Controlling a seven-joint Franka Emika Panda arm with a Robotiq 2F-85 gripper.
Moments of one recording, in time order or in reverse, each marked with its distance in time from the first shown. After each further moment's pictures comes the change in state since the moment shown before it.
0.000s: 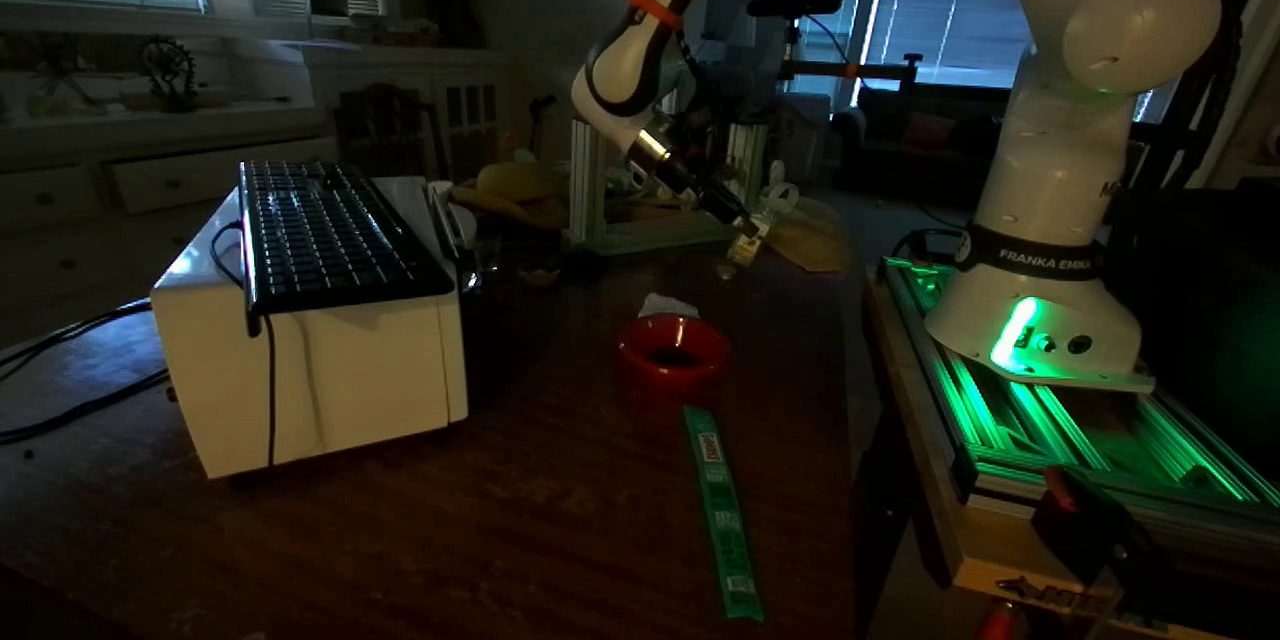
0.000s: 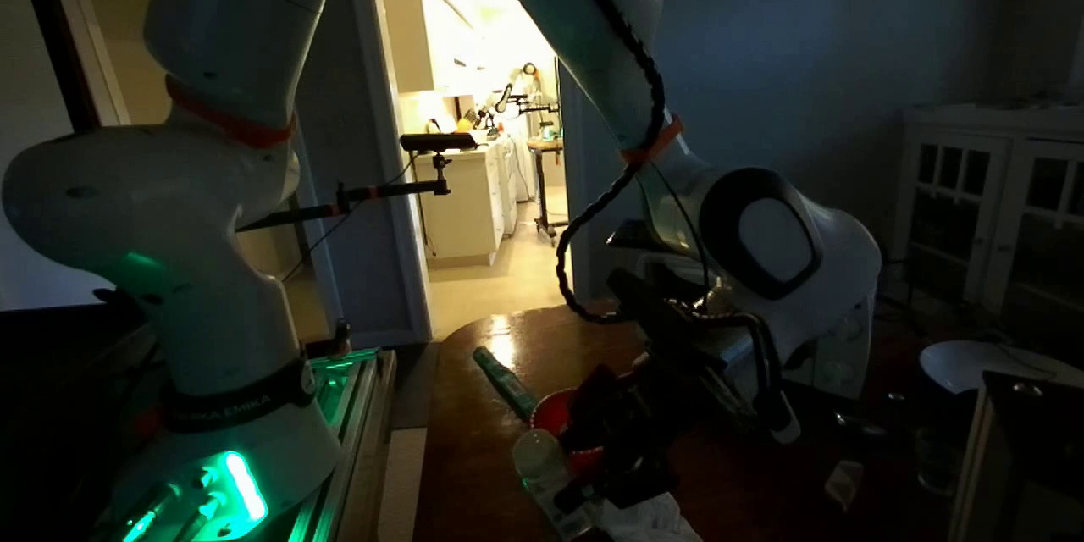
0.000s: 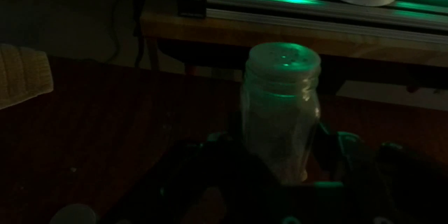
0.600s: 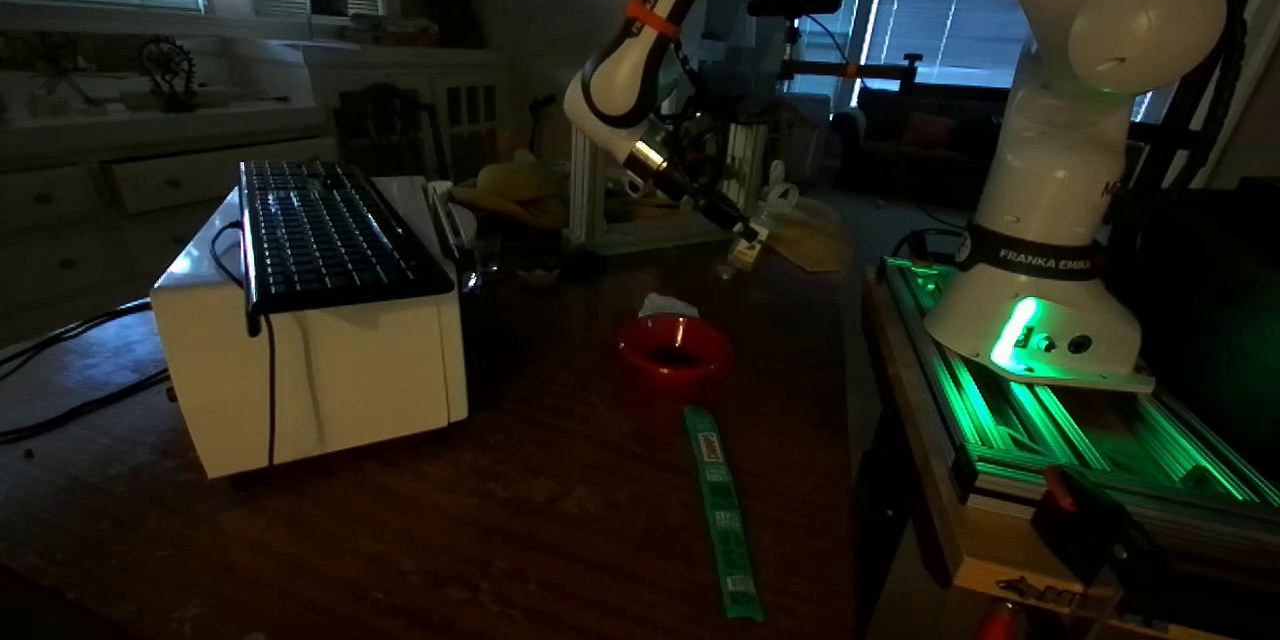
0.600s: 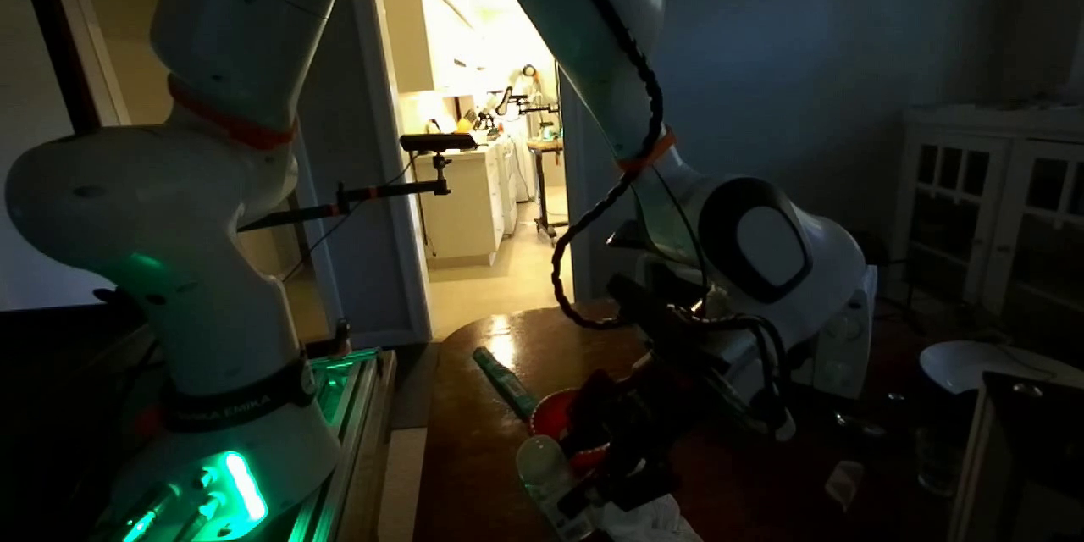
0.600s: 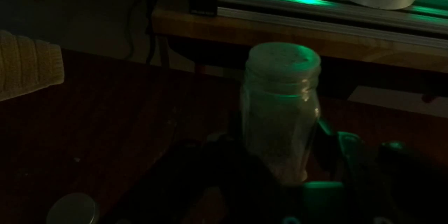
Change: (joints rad) arm 0.028 0.025 0.000 0.009 -0.033 0.004 -0.004
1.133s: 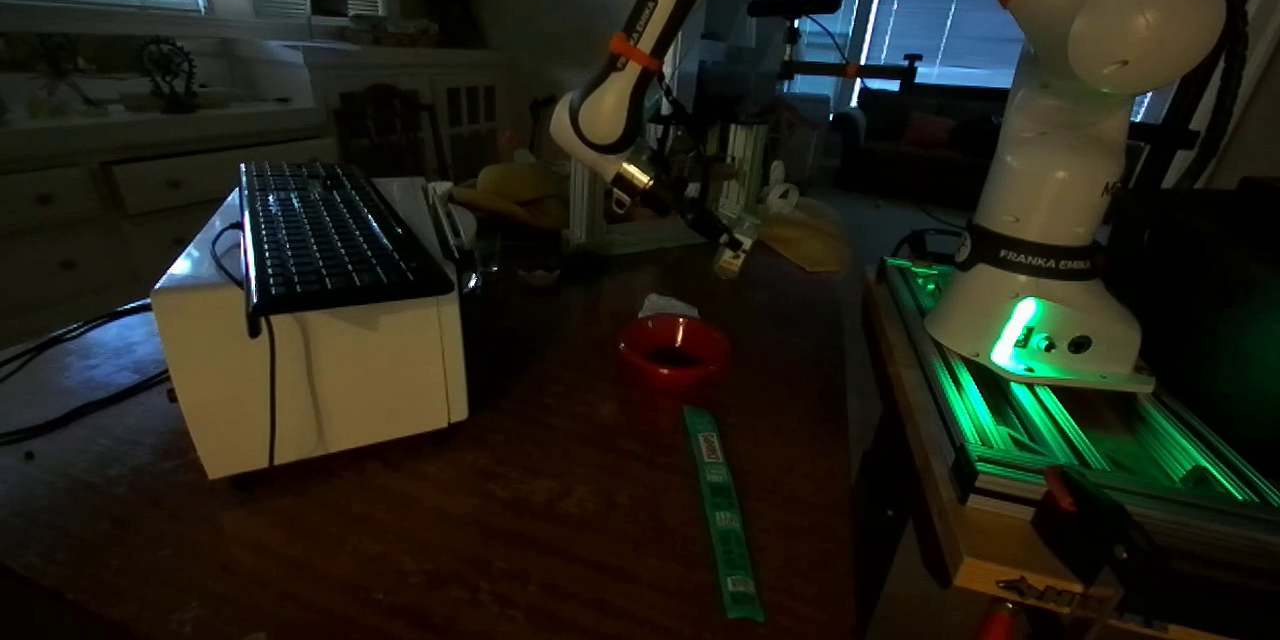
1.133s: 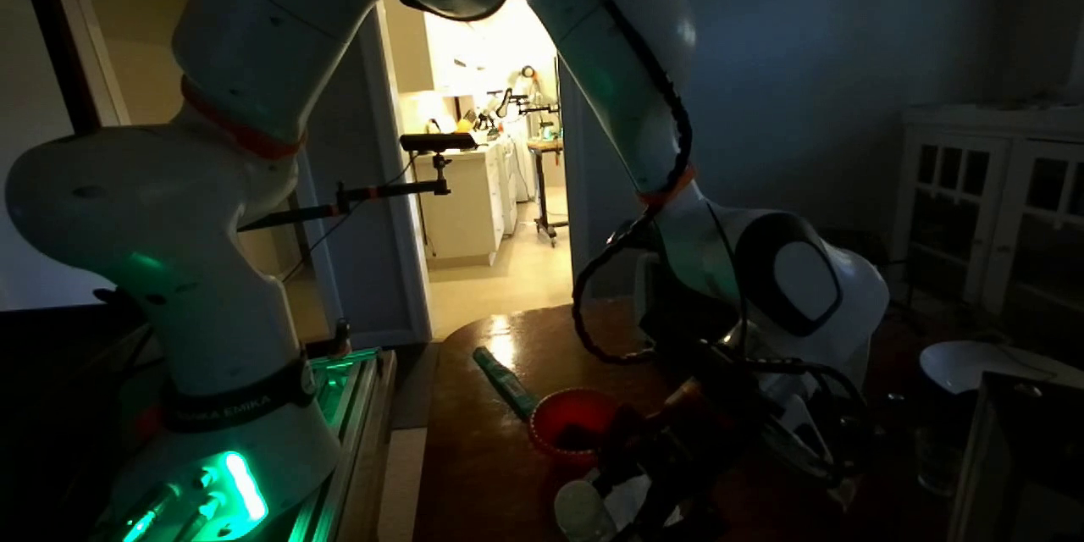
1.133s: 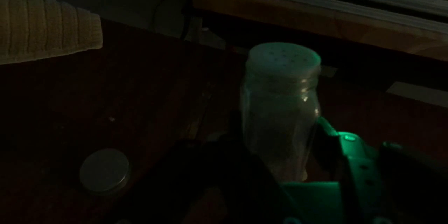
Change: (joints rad) arm -0.001 0.139 -0.004 0.137 -0.071 -0.001 -0.066
